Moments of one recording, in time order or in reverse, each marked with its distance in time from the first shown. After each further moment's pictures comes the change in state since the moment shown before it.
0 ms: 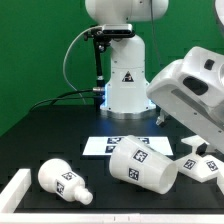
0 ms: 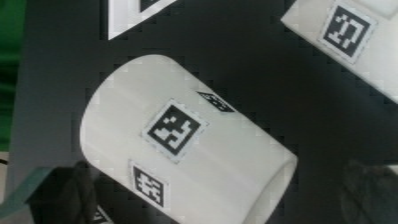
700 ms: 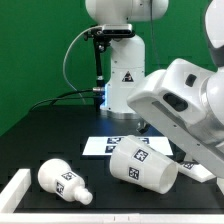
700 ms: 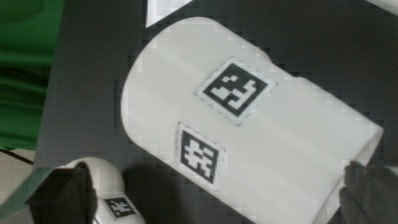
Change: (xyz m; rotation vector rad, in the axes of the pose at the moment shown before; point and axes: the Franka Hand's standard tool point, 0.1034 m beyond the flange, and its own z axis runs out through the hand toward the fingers) arm 0.025 0.021 0.014 -0.085 -0.054 -0.012
